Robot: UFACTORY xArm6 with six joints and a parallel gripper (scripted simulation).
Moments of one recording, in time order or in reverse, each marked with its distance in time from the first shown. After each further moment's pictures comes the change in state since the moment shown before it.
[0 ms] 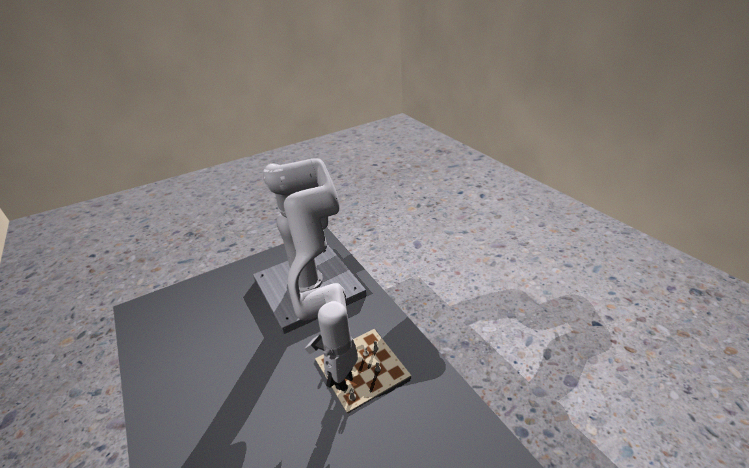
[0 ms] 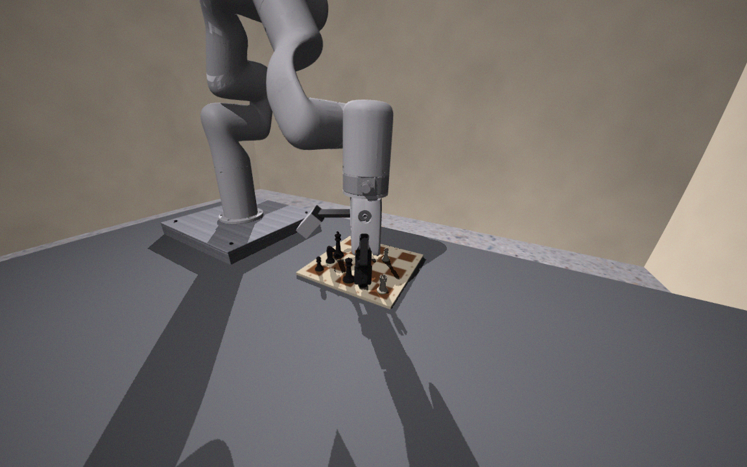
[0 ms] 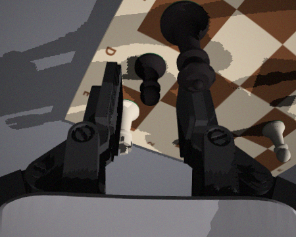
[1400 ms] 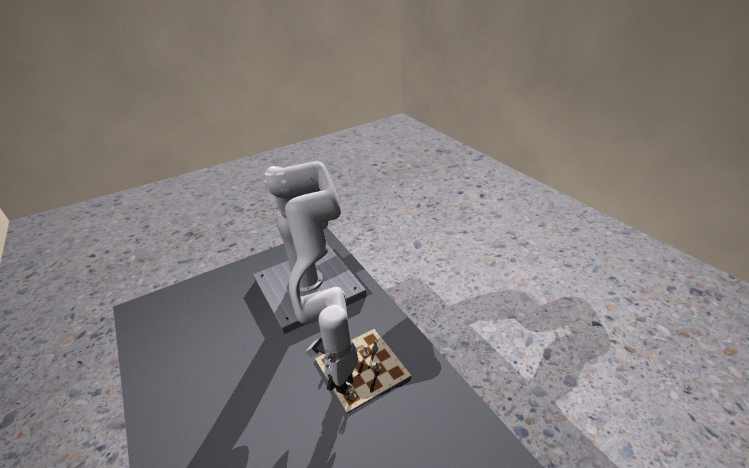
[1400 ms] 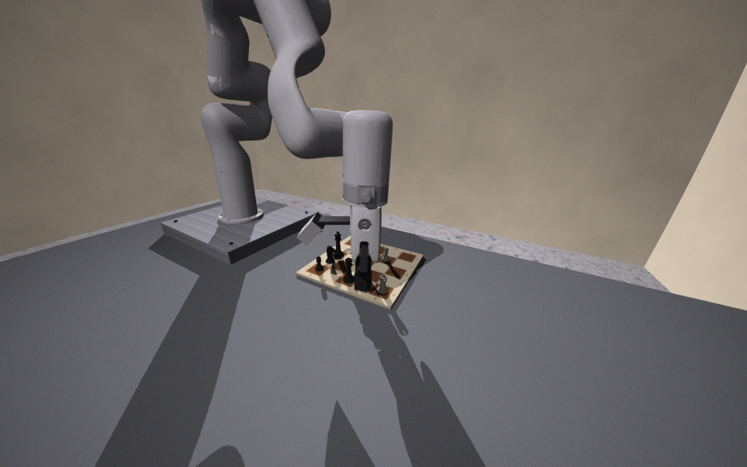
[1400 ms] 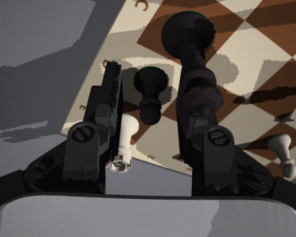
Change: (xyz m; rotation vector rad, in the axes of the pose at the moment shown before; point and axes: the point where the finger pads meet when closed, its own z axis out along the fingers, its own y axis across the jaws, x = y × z) arm 0.000 0.000 0.013 0.000 -0.001 0.000
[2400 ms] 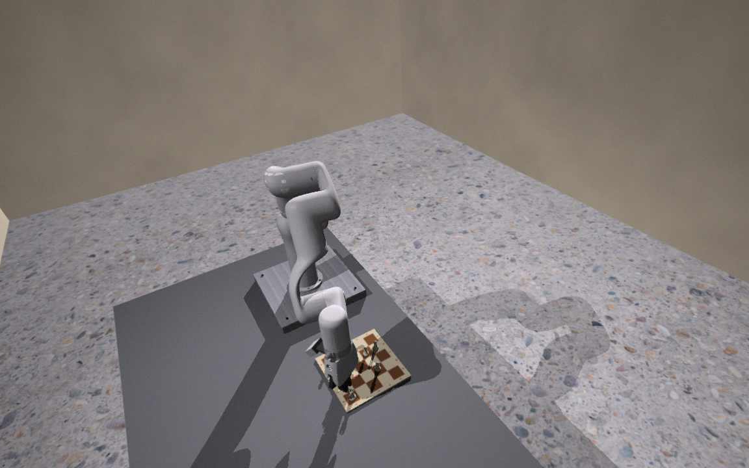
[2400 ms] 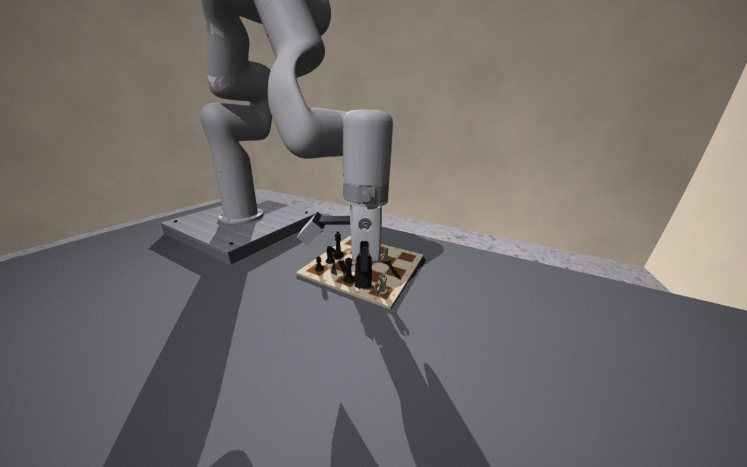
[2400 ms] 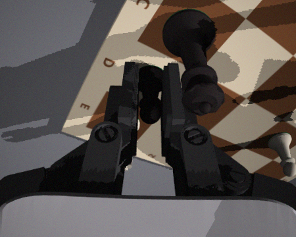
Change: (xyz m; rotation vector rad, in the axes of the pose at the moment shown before) arm -0.001 0.000 -0.001 0.001 -0.002 0.000
